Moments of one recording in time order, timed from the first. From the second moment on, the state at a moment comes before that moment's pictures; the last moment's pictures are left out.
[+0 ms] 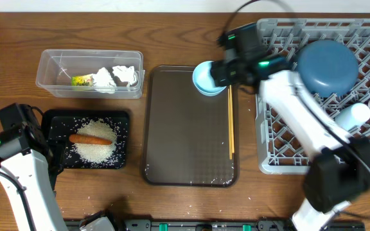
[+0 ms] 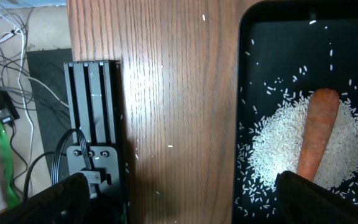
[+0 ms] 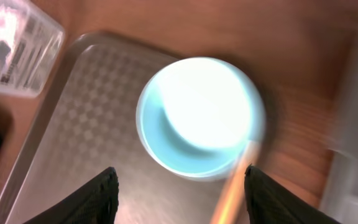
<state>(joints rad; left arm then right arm) 0.51 1.19 1.11 -1.42 -0.27 -1.01 0.43 1.88 1.54 -0.62 -0.12 0.16</state>
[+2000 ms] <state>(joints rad) 0.51 1.19 1.11 -1.42 -0.27 -1.01 -0.28 1.44 1.32 -1.07 -0.73 -0.01</state>
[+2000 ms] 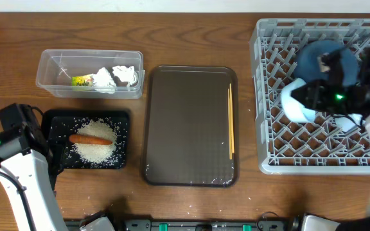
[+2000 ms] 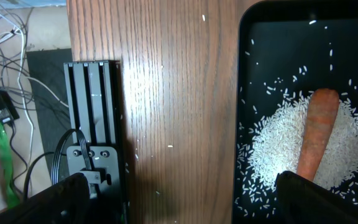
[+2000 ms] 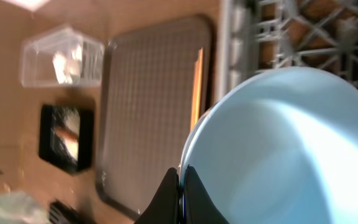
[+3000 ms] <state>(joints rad) 0.51 1.19 1.11 -1.42 -0.27 -1.01 -0.72 1.60 0.97 -0.62 -1.41 0.06</state>
